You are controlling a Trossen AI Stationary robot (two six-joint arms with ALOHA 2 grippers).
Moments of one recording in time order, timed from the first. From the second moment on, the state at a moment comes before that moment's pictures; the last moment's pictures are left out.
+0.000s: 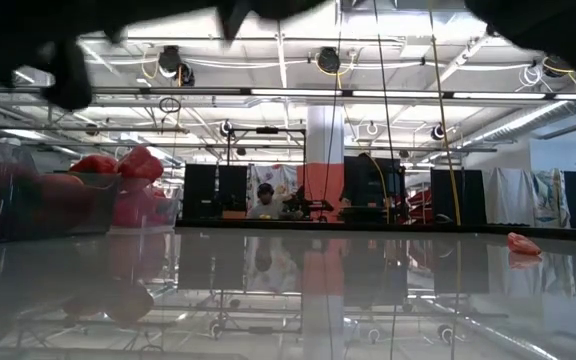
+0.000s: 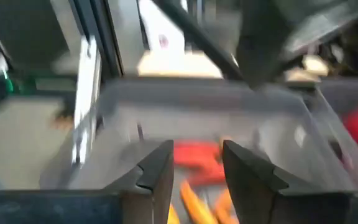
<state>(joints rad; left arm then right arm) -0.98 1.34 0.89 -1.16 -1.00 -1.22 0.34 2.67 2.28 0.13 0.18 0.14</state>
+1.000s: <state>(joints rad) -0.98 1.34 0.89 -1.13 -0.96 -1.22 0.46 2.28 2.12 -1.57 0.18 0.09</state>
